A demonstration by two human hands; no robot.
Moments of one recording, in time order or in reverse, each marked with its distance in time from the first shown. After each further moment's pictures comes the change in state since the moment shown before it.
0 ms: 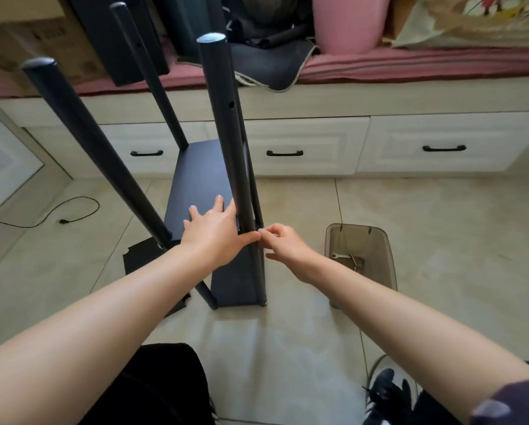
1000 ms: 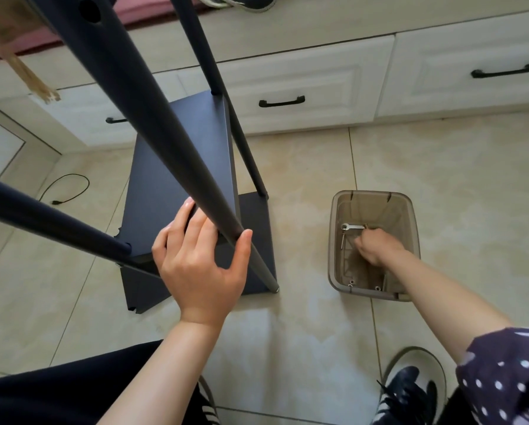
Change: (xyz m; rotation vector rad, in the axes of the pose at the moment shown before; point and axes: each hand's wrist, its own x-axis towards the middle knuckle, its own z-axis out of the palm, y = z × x) left_hand -0.006 0.034 0.100 -0.146 1.004 0.156; right_hand 0.090 0.188 -0.177 -1.092 0.064 0.351
